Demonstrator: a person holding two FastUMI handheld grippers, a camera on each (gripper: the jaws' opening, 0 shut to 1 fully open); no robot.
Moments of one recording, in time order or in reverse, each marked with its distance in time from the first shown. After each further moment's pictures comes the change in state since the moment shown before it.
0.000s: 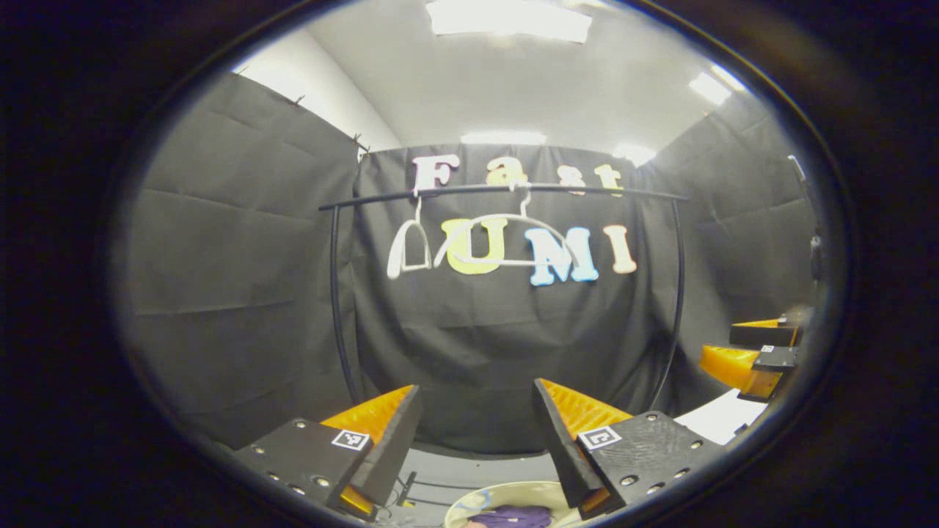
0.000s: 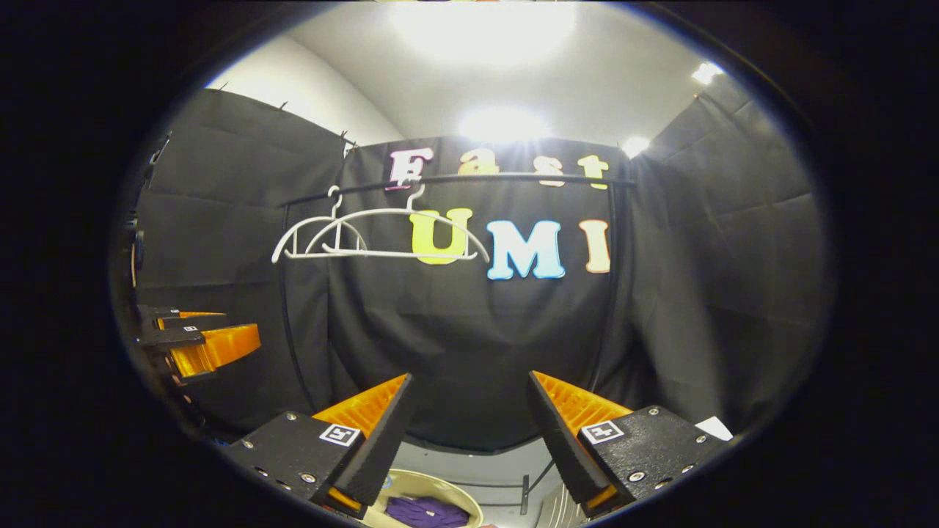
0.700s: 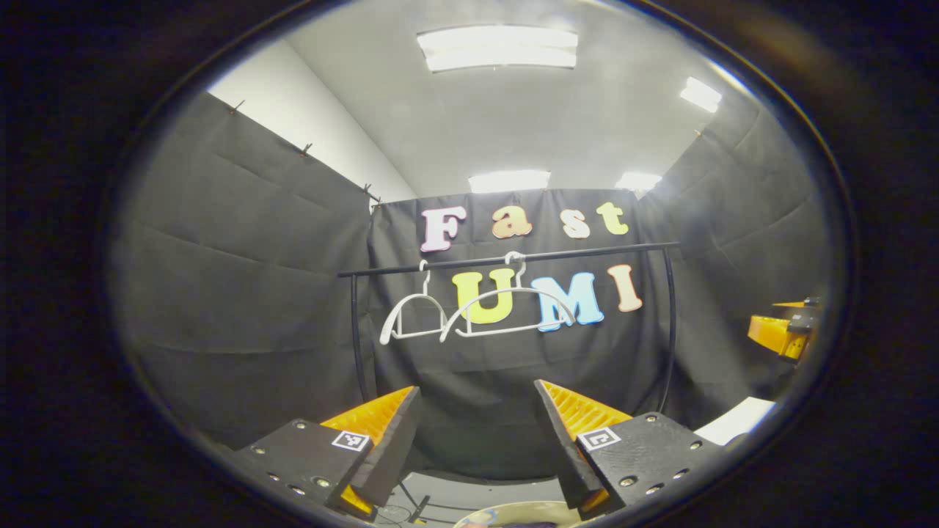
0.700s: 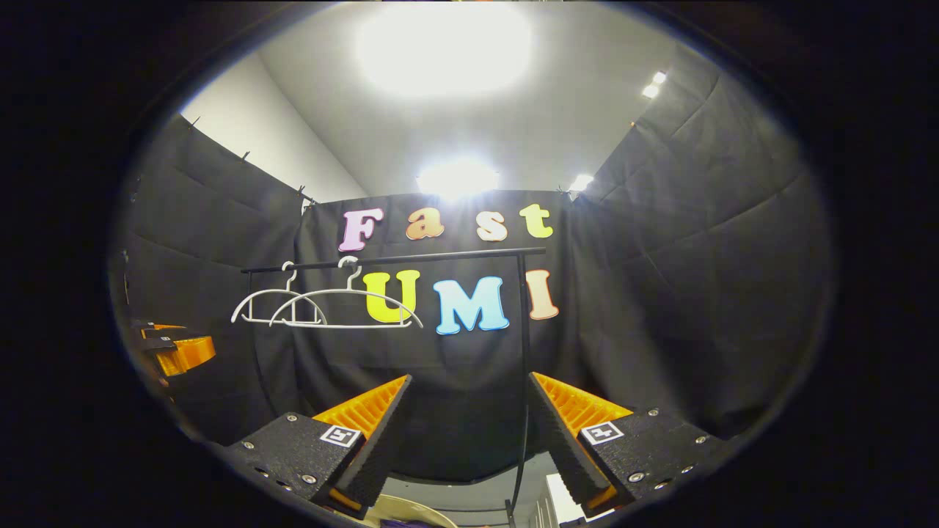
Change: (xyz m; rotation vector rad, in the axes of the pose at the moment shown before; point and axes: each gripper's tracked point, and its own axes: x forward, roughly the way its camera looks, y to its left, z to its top) left arm -0.065 -0.024 0.067 0.064 -0.143 0.074; right arm -0.083 -0.098 0.065 0.071 -0.179 -0.156
